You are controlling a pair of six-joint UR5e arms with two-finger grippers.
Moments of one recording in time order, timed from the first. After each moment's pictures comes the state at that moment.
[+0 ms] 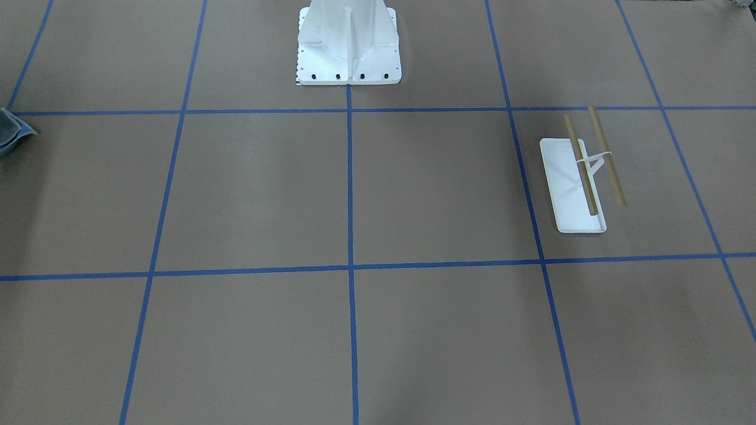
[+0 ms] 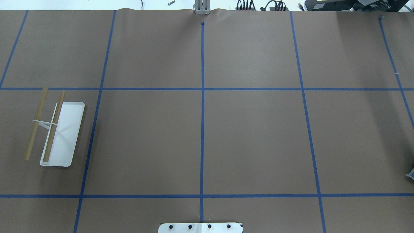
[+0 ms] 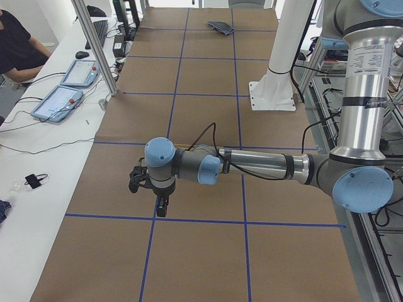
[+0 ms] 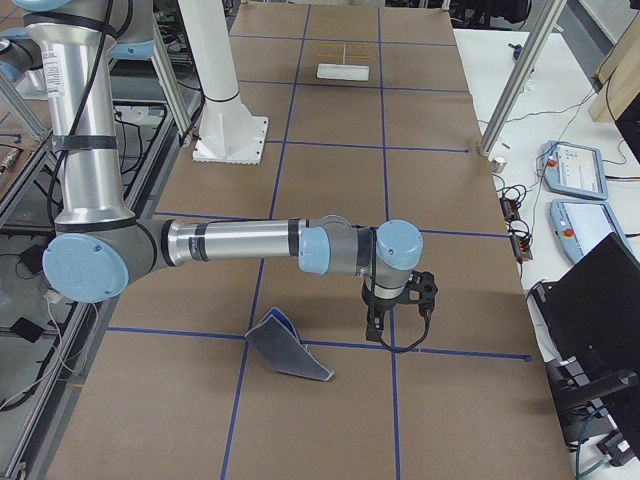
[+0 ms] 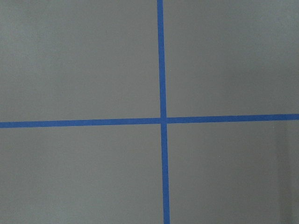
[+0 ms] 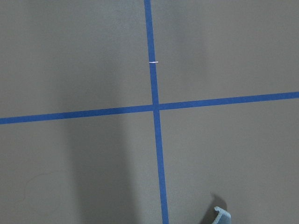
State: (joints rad) left arm -1.53 -1.59 -1.63 -1.68 -2.33 -0.12; right arm 1.57 -1.51 1.60 -1.68 2.36 0.09
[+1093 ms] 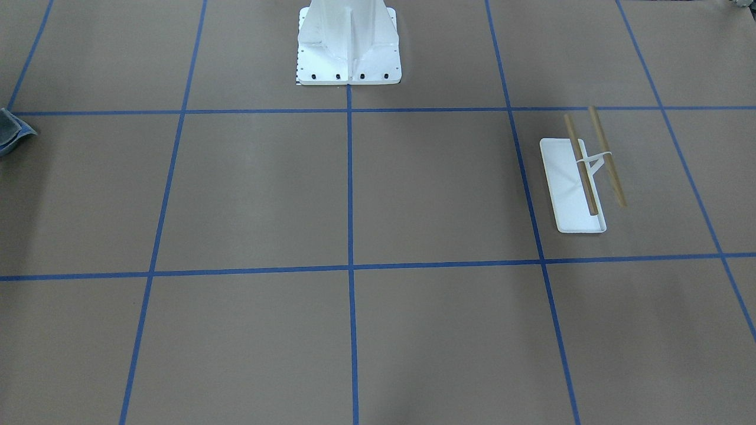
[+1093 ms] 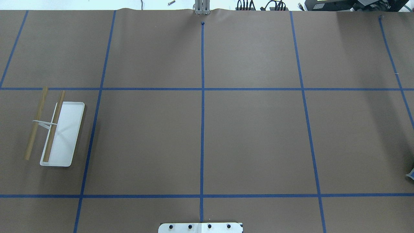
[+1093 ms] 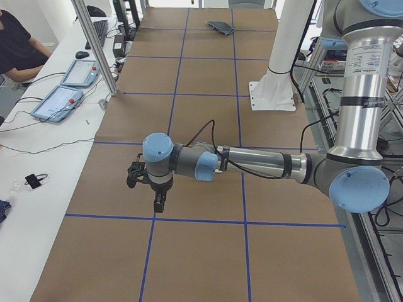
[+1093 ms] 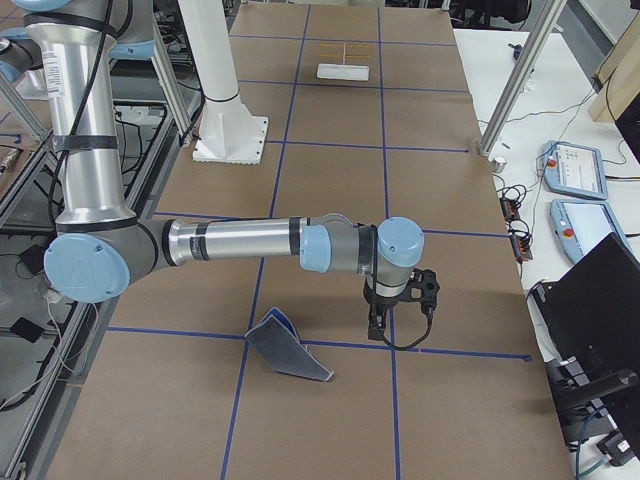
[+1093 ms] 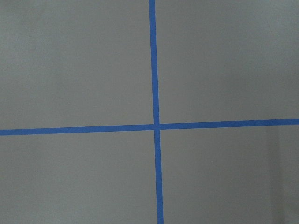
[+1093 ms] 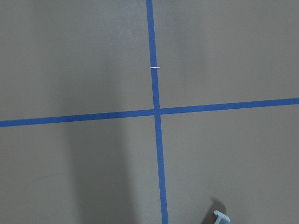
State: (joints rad) left arm -1.52 -1.60 -1.63 -1.68 -2.33 -0.13; right arm 1.57 -1.50 1.60 -1.67 2.35 0.09
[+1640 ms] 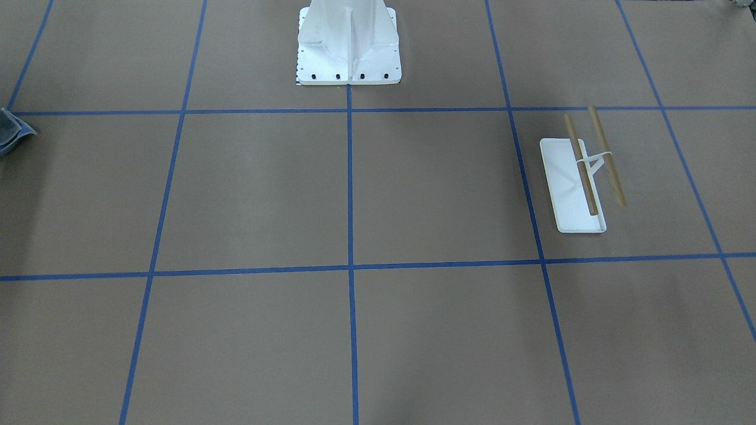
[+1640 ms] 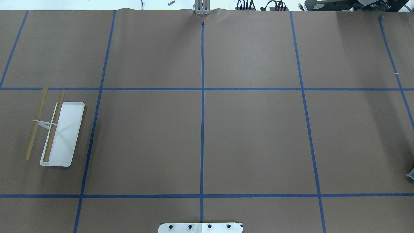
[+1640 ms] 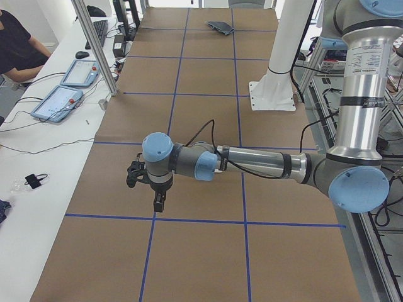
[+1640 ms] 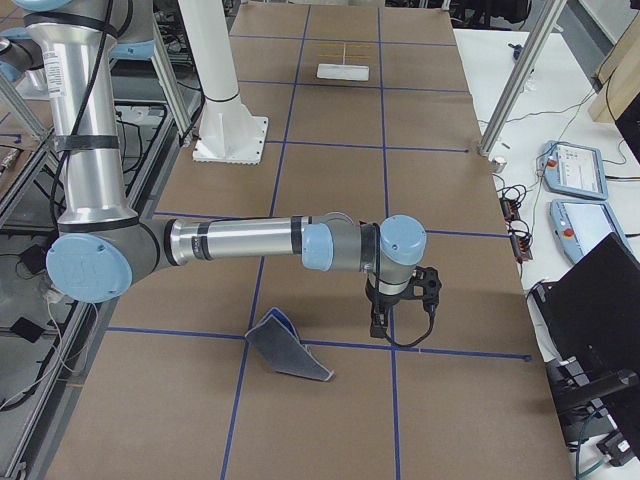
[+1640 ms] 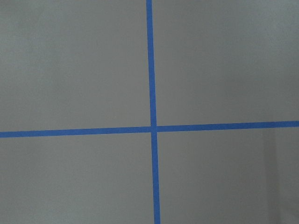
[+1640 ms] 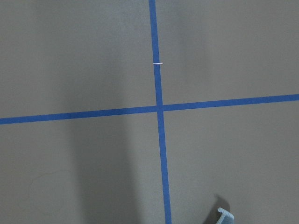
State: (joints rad) left arm -1.52 -1.60 -1.63 -1.68 -2.33 -0.13; right arm 1.57 -1.51 1.60 -1.68 2.37 0.08
